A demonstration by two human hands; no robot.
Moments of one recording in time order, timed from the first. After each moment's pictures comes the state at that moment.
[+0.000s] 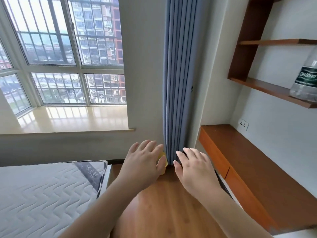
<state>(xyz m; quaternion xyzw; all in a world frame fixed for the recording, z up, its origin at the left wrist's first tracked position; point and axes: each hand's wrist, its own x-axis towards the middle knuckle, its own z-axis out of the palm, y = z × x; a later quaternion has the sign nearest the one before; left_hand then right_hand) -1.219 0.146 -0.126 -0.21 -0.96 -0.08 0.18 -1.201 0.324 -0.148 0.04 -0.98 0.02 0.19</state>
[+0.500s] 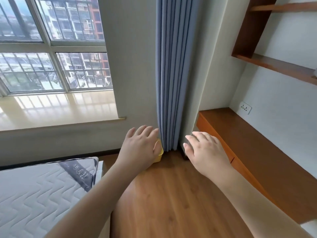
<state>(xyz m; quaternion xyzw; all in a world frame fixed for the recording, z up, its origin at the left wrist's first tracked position) -1.395 0.122 -0.159 -0.24 -0.95 -0.07 0.16 -1.347 0.334 -0.163 0.01 -0.99 0.00 0.17</state>
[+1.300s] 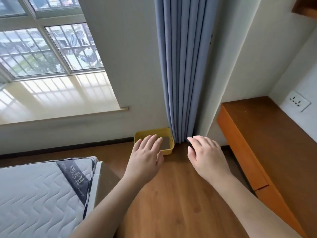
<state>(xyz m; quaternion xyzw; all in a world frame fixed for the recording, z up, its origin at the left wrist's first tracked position) -1.628 0.229 -0.286 -0.19 -0.97 -0.09 0.08 -1.610 0.446 -0.278 0.05 -0.99 0.10 0.13</state>
